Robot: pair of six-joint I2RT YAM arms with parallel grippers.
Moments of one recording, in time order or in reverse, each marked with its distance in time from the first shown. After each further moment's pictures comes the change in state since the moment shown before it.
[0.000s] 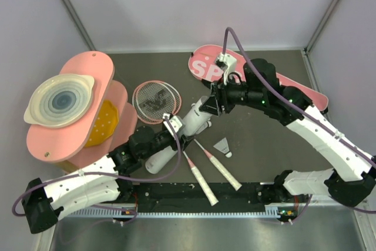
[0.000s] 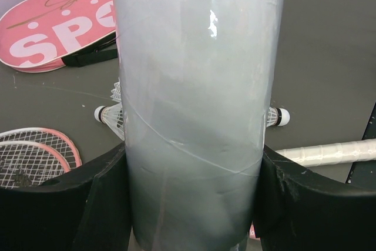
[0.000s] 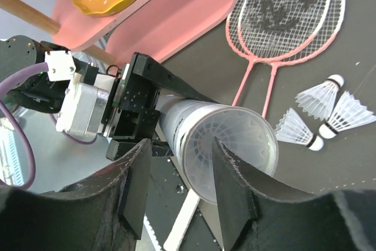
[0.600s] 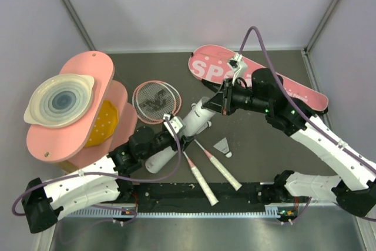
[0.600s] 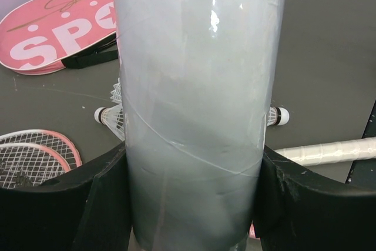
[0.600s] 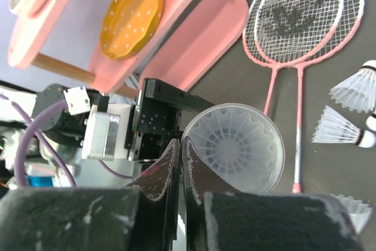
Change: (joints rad) left arm -0.005 0.000 0.000 0.000 -0.002 0.007; right arm -0.005 -0.088 -0.165 0.175 0.032 0.276
